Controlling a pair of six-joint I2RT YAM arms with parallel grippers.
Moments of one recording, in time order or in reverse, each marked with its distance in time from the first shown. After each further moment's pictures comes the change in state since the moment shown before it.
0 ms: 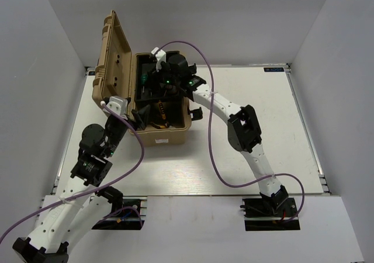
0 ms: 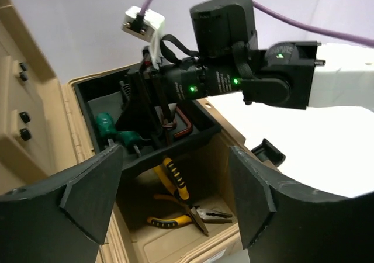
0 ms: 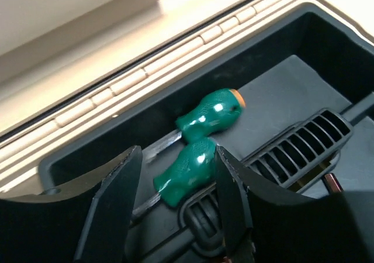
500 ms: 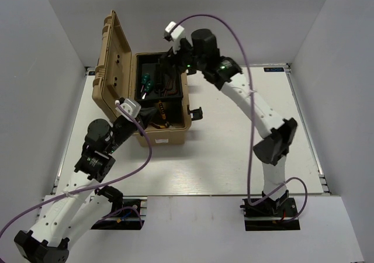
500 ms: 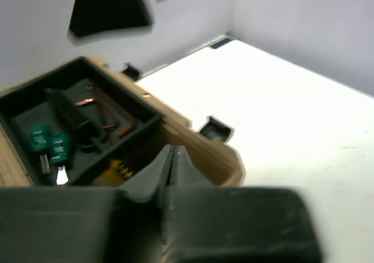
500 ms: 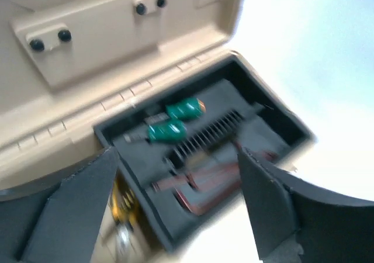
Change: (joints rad) left arm 0.000 0.061 0.001 0.001 0.278 0.004; right arm -0.011 -0.357 0.019 -0.367 0.080 -0.195
